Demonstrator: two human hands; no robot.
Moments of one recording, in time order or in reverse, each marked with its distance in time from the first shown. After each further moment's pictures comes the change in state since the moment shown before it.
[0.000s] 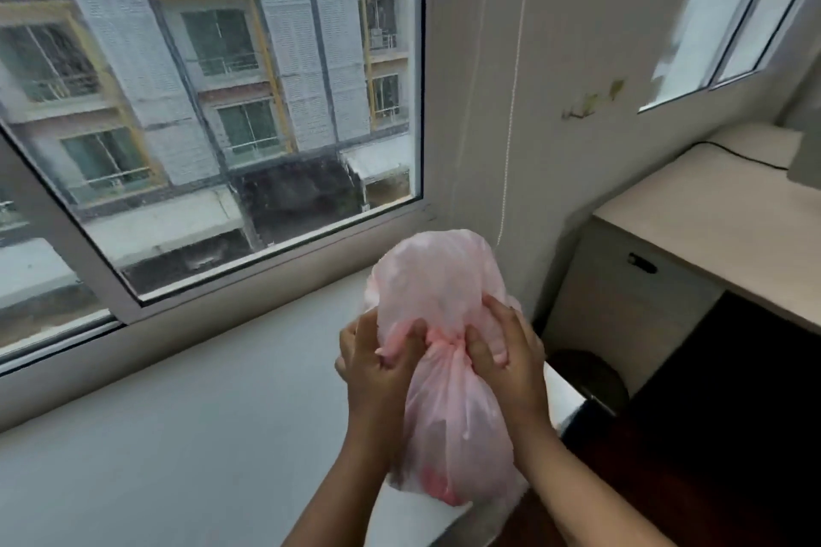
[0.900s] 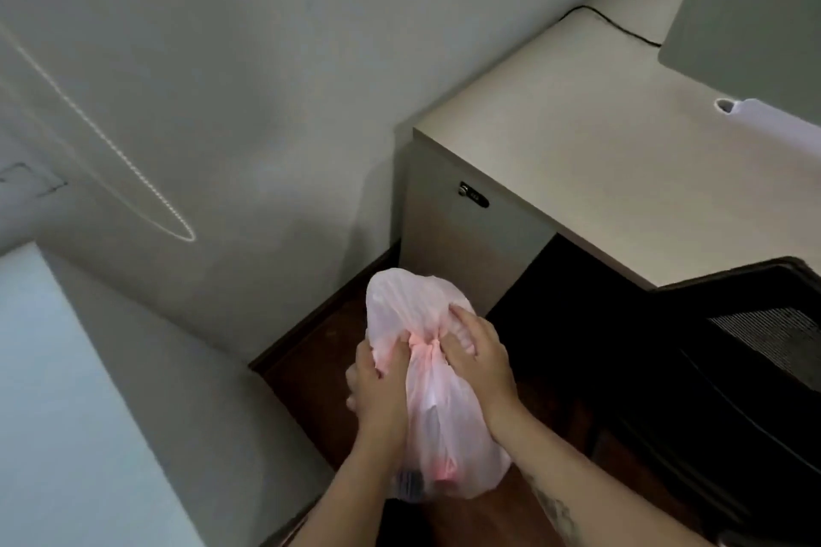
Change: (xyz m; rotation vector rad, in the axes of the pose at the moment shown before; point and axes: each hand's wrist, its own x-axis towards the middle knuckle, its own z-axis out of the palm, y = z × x) left_hand -0.001 -0.101 0.455 0.106 -0.239 -0.711; right_hand 0.181 0.329 -0.253 -0.196 -0.071 0.520
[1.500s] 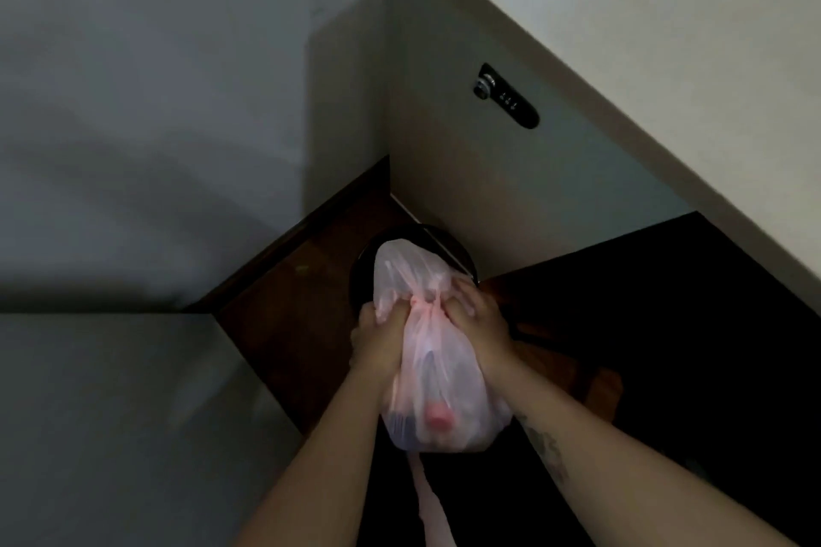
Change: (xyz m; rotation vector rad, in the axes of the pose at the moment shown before) left_hand 0.252 -0.111 0.163 0.037 -0.141 -0.415; right_hand 0.226 0.196 0.054 -0.054 -0.337 0.349
